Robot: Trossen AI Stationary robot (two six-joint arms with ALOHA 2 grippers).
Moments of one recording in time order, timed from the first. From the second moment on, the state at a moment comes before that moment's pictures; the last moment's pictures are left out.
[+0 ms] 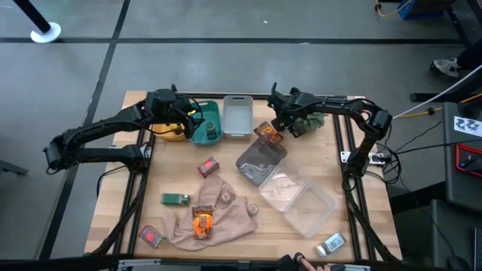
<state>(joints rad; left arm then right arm) 0.56 0.92 0.73 -0.36 0.07 0.00 -0.52 1.76 1.21 -0.81 0.20 -1.13</state>
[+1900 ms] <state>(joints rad) 0.56 0.92 0.73 -0.19 0.07 0.08 -0.47 1.90 1.81 -0.86 -0.07 -0.73</state>
